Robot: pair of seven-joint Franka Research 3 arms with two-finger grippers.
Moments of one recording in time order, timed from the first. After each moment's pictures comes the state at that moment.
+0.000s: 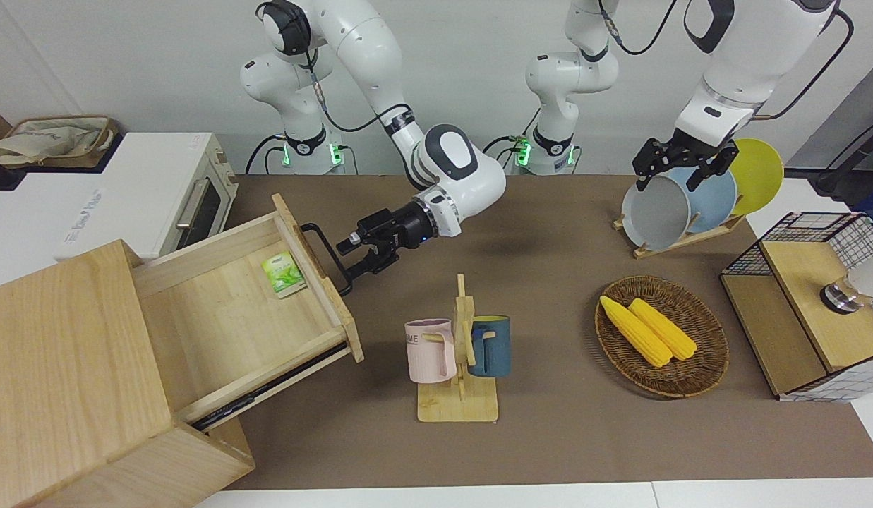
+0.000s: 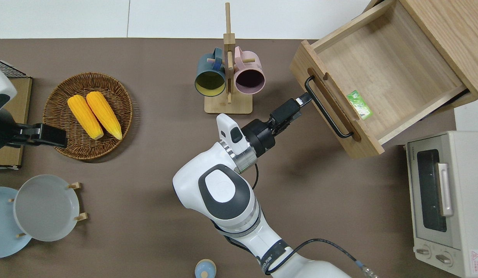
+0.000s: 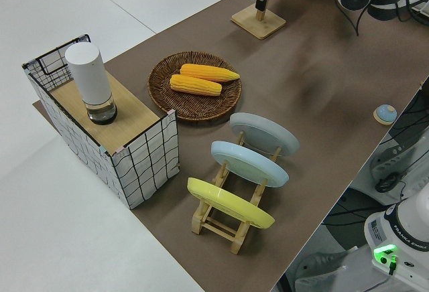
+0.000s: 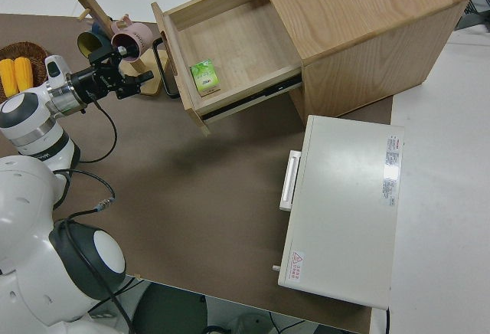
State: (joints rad) left arm 0.03 0.04 -0.06 -1.51 0.00 1.52 0.02; right arm 0.68 0.51 0.07 -1.57 -1.47 1.46 0.46
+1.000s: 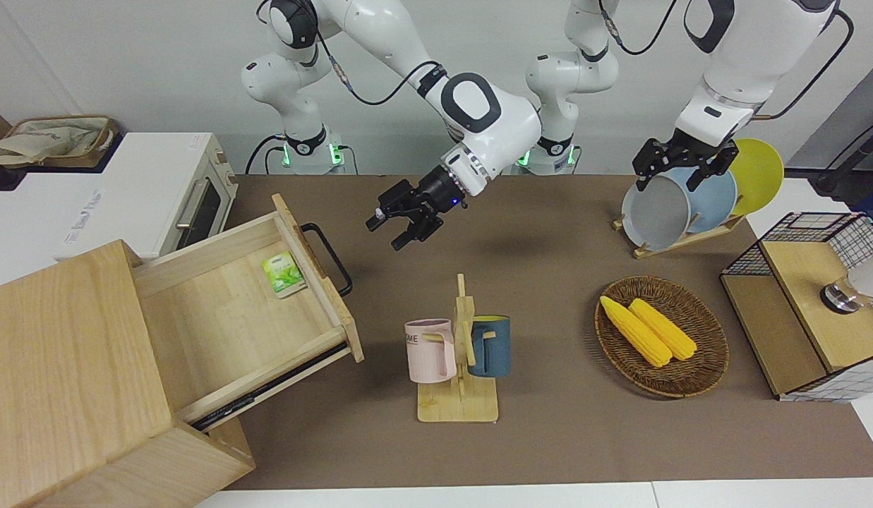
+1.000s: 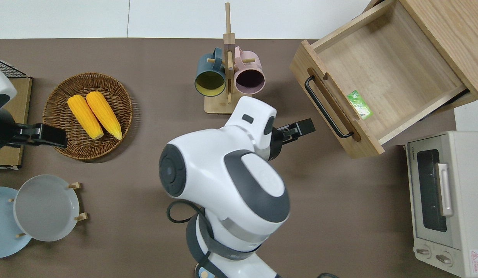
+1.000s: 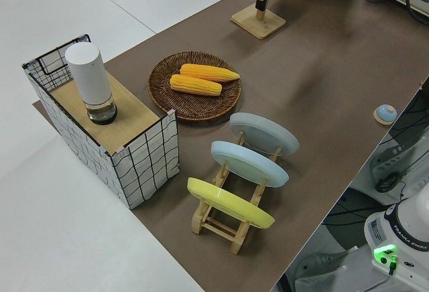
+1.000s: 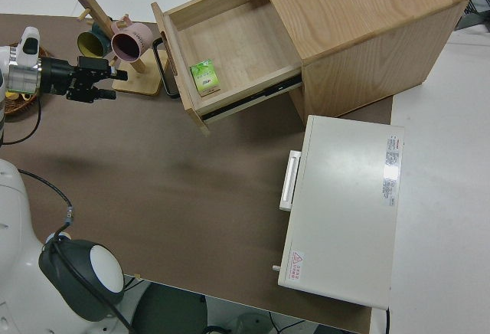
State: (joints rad) left arm 0.03 0.04 -0.06 -1.51 0.00 1.52 0.02; right arm 0.65 0.38 0.05 -1.35 -0.71 1.49 0.46
